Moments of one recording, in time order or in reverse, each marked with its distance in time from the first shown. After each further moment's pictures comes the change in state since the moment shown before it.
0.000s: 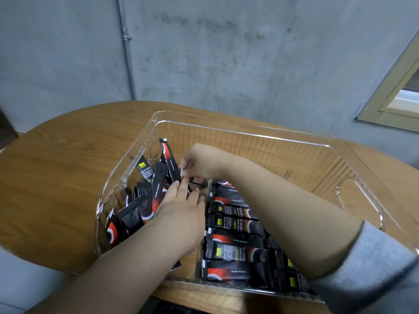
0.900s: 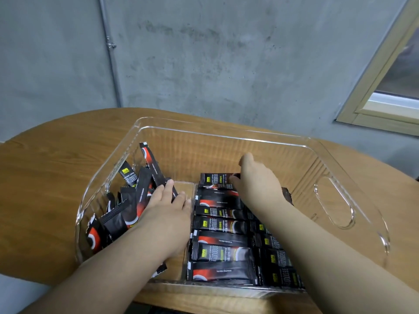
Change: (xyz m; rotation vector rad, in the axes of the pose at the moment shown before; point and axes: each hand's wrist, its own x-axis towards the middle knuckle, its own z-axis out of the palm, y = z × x) left_hand -0.002 0.000 0.002 -0.018 0.028 -0.010; right_hand -0.089 0.064 0.016 -0.172 0.582 0.474
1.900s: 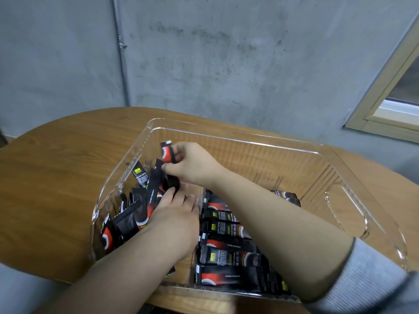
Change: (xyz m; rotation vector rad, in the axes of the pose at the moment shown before) left_hand 0.001 -0.001 -0.004 0.024 -0.009 0.035; right_hand 0.028 -0.110 0.006 0.682 -0.379 -0.303
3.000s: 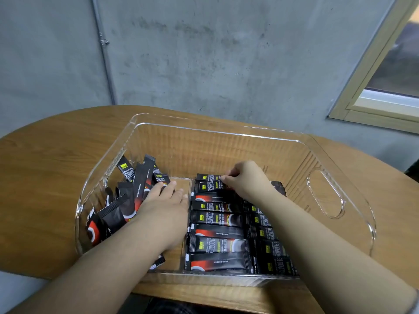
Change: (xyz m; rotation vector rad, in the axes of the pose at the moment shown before) left_hand -0.005 -0.002 -0.001 -0.014 -0.014 0.007; right_hand -0.074 0.070 -0.055 -0.200 0.246 0.410
